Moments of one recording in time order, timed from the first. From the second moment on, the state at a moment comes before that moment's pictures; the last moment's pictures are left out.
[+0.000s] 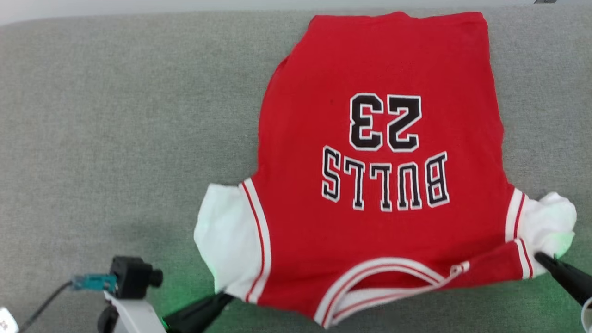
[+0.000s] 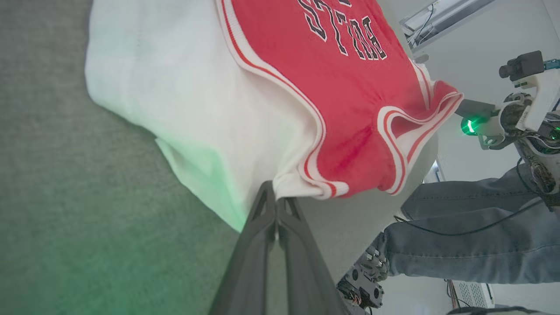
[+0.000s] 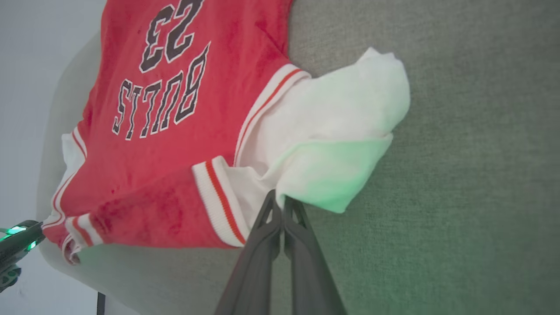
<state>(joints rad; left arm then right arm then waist) -0.56 1.02 -1.25 -0.15 -1.45 -0.08 -0.21 0.06 -0.50 -0.11 -0.19 1.04 0.13 0.64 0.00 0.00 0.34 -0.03</state>
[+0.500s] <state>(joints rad) -0.52 0.94 -1.26 -0.13 -1.39 -0.02 -0.18 0.10 -0.50 -0.08 -0.16 0.95 0.13 0.66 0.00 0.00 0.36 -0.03</state>
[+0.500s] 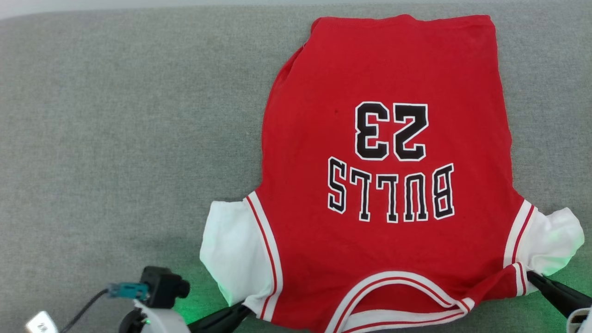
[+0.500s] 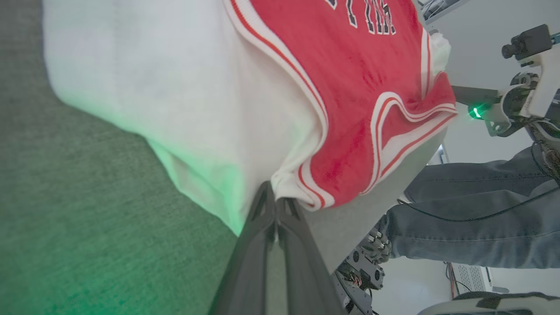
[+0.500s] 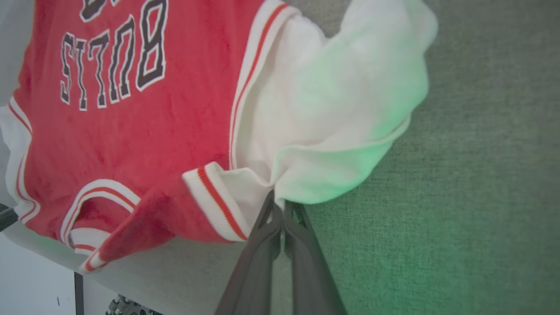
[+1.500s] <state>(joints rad) -0.52 0.77 -1.26 0.10 -1.33 -0.08 -0.21 0.08 -0.72 -0.07 -0.30 0.92 0.13 0.62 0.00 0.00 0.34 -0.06</state>
